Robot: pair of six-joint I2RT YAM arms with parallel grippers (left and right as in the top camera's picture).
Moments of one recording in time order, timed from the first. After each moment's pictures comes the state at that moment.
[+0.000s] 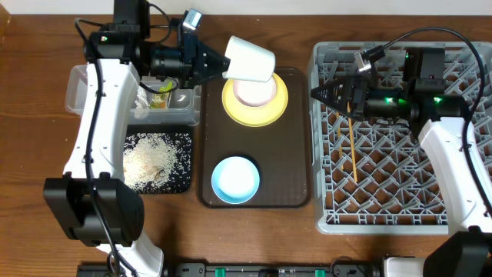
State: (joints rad) left arm -0.03 1.84 1.80 -1.10 1.28 -0.32; right arm 0.00 1.53 1.25 -0.66 -1.13 0.33
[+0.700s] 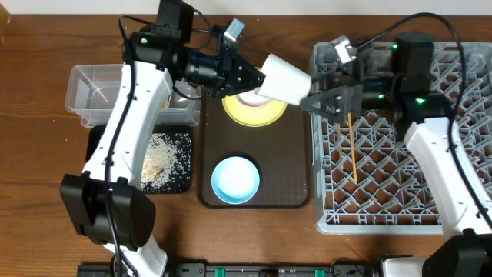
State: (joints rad) left arm -0.20 1.84 1.80 -1.10 1.30 -0.28; right arm 0.11 1.53 1.25 -0.30 -1.51 0.25
